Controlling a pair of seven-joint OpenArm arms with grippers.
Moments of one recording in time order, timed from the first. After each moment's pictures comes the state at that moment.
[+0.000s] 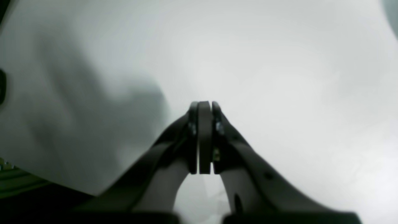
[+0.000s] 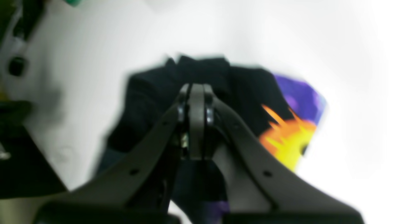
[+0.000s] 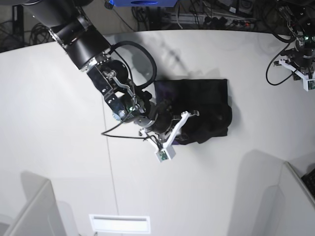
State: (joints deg) left arm 21.3 -13.6 -45.9 102.6 -12.8 -24.2 48.8; right arm 17.1 4.0 -38.5 85.5 38.0 -8.6 -41.1
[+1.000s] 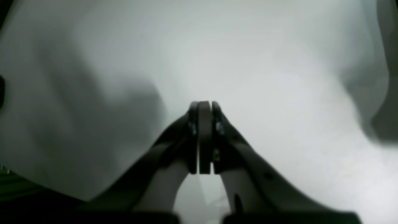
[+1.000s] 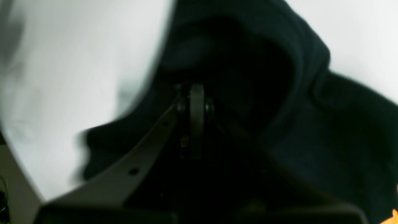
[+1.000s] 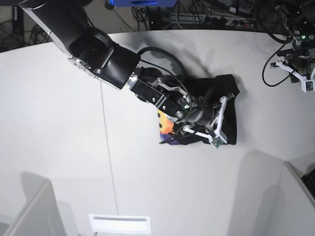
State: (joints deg) left arm 21.0 -11.5 -46.0 105.7 -12.7 -24.2 48.8; right arm 29.6 -6.6 -61.2 67.8 38.4 -8.6 -34.2
